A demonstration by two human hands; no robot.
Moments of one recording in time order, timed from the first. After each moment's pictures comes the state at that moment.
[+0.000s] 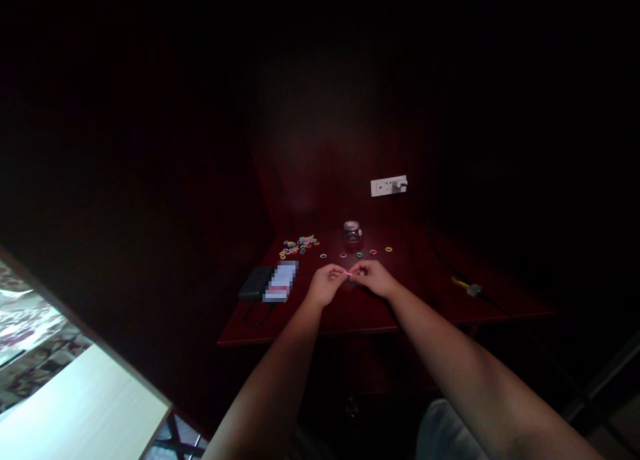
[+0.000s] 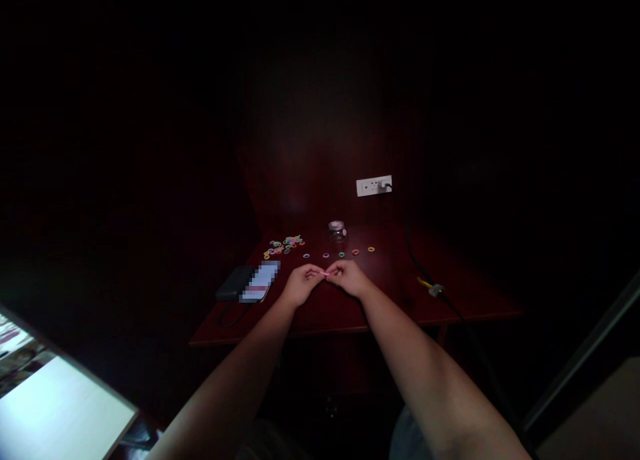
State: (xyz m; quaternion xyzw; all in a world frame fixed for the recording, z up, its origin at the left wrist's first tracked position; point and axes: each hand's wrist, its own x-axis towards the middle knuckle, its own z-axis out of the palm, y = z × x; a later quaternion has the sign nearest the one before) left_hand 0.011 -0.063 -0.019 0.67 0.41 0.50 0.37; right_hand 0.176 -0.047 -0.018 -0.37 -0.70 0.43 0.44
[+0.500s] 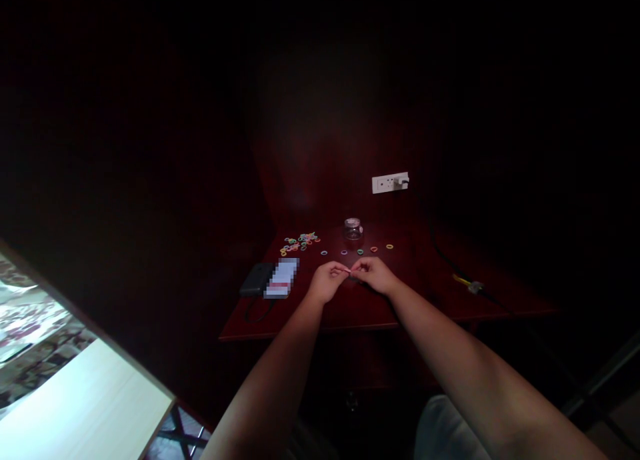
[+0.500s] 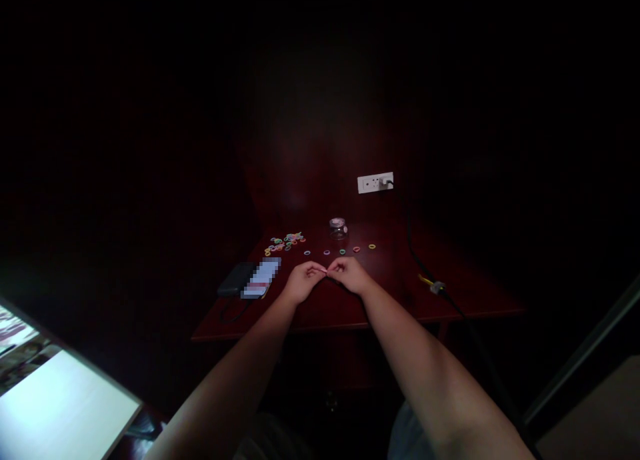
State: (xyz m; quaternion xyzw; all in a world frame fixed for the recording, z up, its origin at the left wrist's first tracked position) left_hand 0.011 -0.065 -0.019 0.68 0.41 0.49 0.35; right_hand 0.176 -0.048 -0.018 -0.35 -0.70 0.42 0.45
